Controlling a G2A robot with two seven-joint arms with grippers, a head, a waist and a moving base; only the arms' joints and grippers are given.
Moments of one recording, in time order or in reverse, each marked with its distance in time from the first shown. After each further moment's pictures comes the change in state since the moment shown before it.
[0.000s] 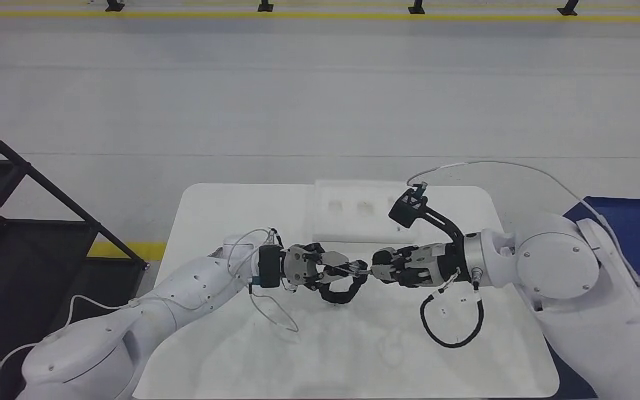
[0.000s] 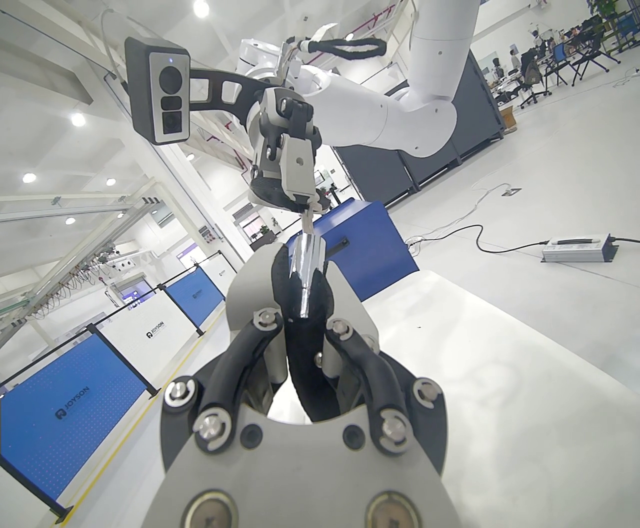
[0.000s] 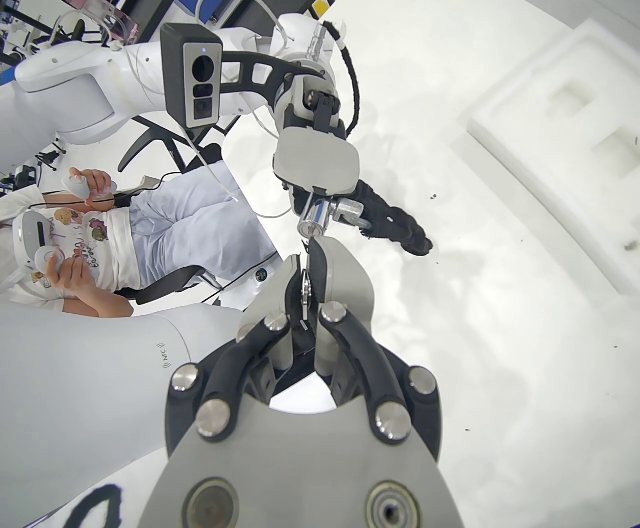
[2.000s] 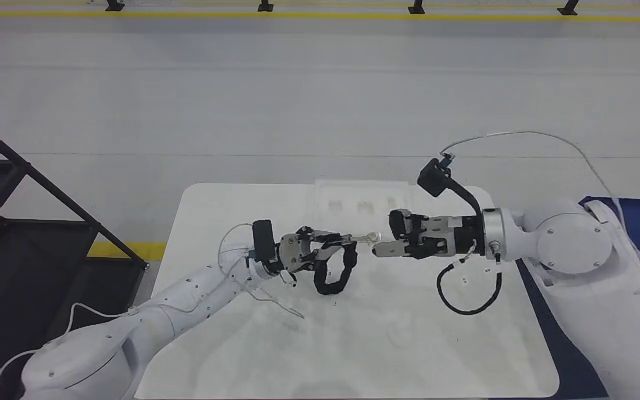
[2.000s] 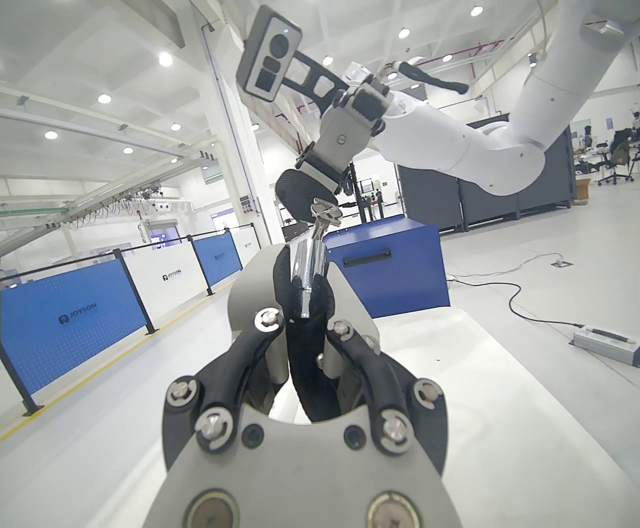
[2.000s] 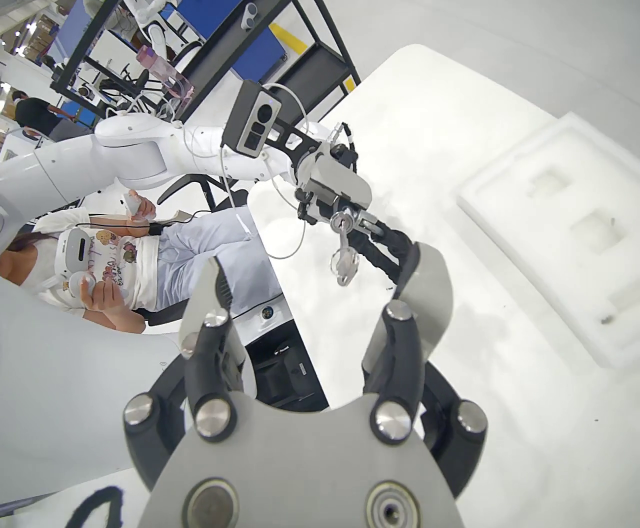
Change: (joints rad) left arm 0.046 0.019 -0.003 -0.005 -0.358 -0.142 -0.142; right arm 0.020 0.009 0.055 0.167 0.149 -0.271 -0.121
